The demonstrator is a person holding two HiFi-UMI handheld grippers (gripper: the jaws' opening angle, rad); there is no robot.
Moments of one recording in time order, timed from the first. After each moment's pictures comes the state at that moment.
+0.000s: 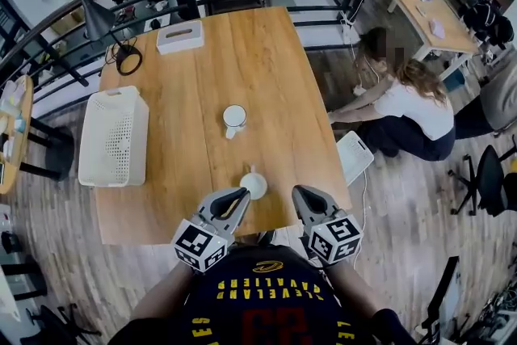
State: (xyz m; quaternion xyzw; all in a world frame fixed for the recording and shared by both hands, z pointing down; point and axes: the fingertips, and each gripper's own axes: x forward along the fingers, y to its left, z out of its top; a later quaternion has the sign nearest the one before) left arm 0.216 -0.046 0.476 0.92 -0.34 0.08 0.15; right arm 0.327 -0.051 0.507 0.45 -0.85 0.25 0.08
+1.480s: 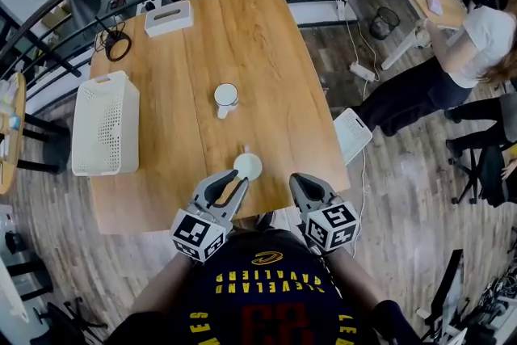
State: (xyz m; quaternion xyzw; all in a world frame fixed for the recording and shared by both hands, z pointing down) left arm 0.222 -0.036 0.490 0.92 -0.36 0.10 0.15; right arm 0.338 -0.029 0.538 0.46 -0.84 0.28 0.12
